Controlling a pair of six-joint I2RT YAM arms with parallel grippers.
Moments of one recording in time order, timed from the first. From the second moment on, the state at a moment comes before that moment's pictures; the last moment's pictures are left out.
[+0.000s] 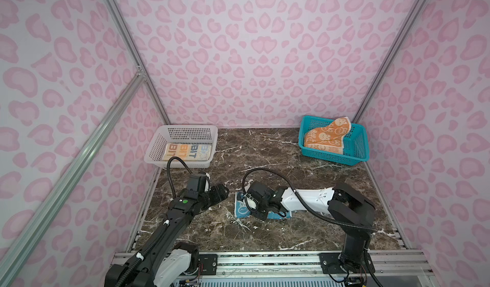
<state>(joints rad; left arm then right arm) -0.23 0.98 0.55 -0.48 0.28 -0.68 1.01 1.87 1.09 -0.38 -0.02 -0.20</state>
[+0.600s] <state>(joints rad) -0.25 1.14 0.44 -0.22 0.53 -0.86 0.88 1.79 1.02 -0.30 -0.28 -0.11</state>
